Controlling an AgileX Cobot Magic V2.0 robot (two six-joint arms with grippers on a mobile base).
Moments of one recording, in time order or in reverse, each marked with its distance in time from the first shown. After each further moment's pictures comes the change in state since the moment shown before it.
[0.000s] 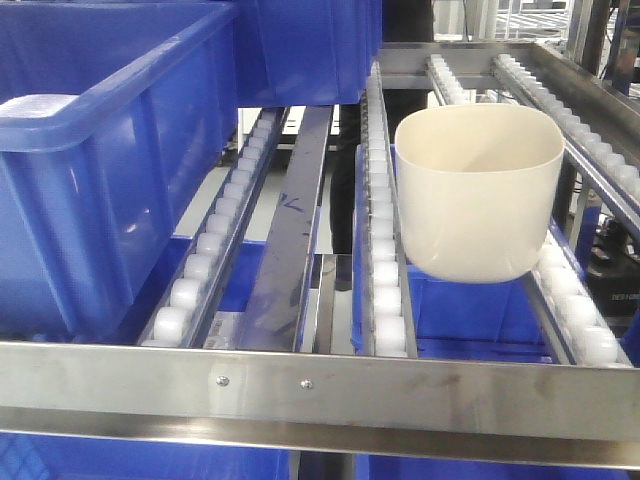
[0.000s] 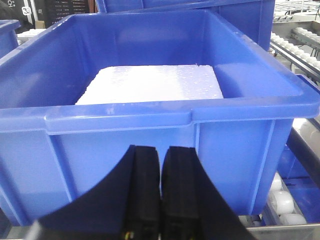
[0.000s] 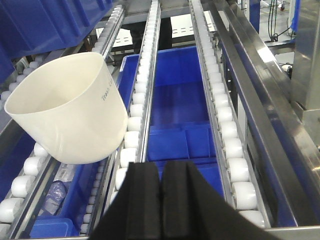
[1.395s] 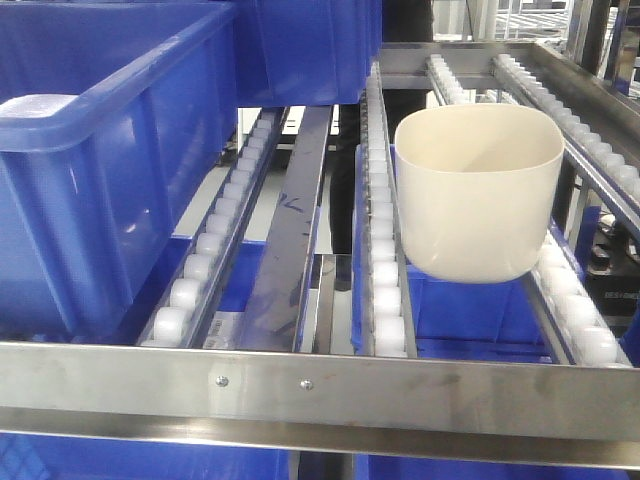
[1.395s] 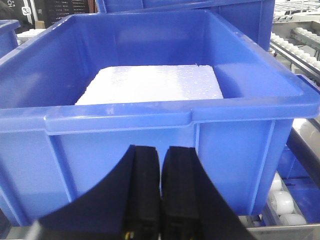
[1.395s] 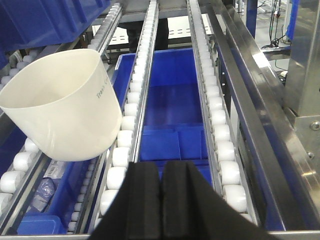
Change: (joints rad) left arm 0.000 0.000 0.000 0.000 0.000 0.000; right arm 0.000 0.000 0.000 -0.051 0.000 0.000
